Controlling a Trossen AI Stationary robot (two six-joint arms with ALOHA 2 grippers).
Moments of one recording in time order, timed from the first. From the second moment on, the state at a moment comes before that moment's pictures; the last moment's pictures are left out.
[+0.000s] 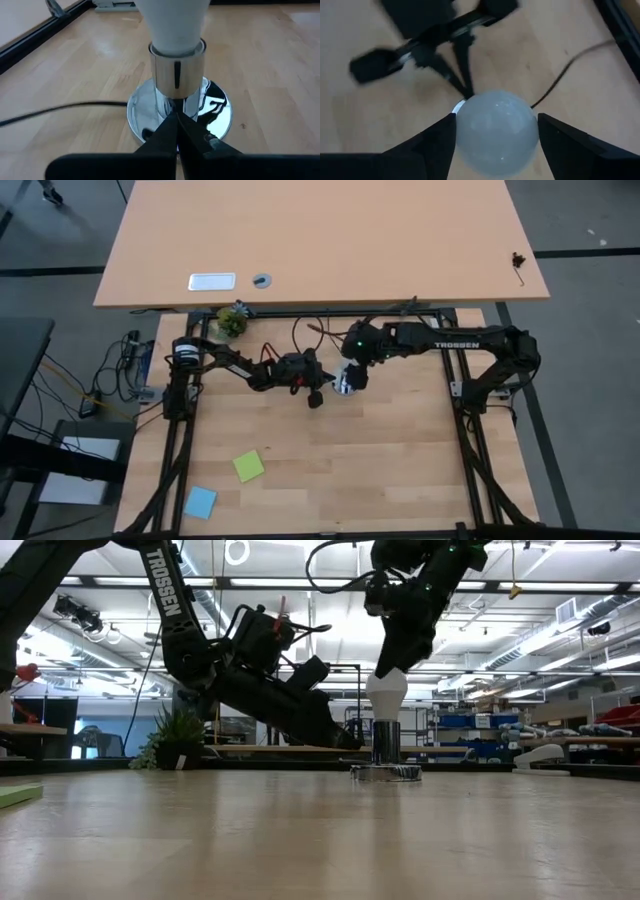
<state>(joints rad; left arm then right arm) 0.22 1.99 0.81 0.82 0.05 0.07 -0.23 1.57 1.23 -0.68 0.05 0.10</state>
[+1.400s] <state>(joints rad) 0.22 1.99 0.81 0.82 0.04 0.07 -0.21 1.61 1.31 -0.78 0.03 -0.32</state>
